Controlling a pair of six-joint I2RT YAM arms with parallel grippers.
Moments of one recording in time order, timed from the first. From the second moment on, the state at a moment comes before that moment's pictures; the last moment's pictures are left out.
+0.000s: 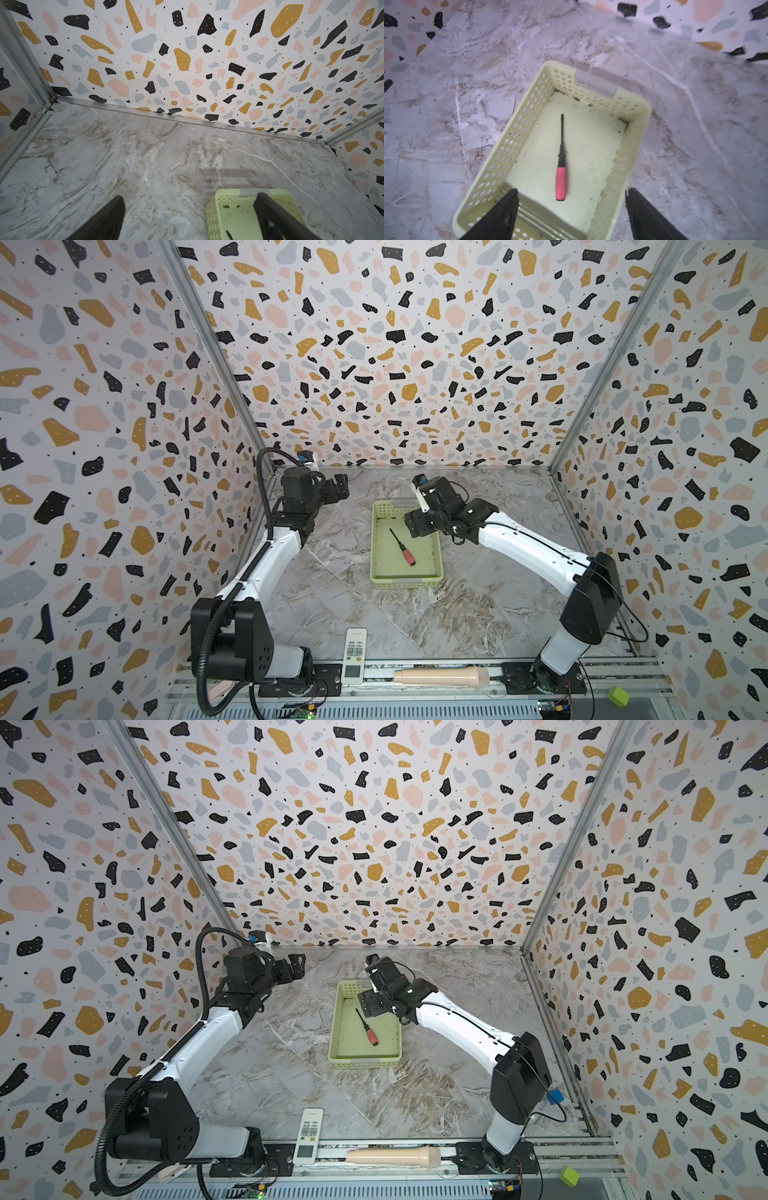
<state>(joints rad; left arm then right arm) -0.07 1.40 1.08 -0.05 0.12 -0.26 0.76 1.65 1.52 -0.63 0.14 0.25</state>
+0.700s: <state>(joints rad) -0.07 1.28 0.84 0.18 0.02 -0.18 0.50 1.14 1.06 -0.51 0.16 0.27</state>
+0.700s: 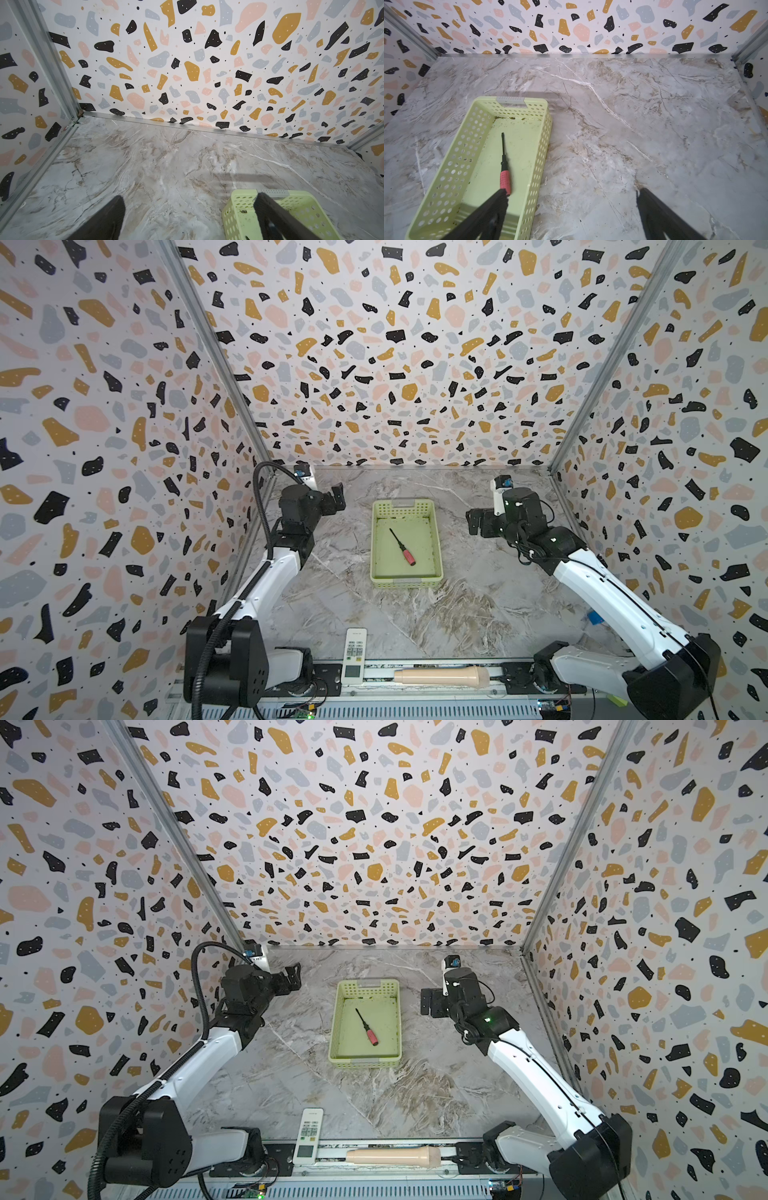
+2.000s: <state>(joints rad) -0.09 1.11 0.11 0.78 -0.38 -0.07 0.39 0.95 0.52 0.16 0.25 -0.05</state>
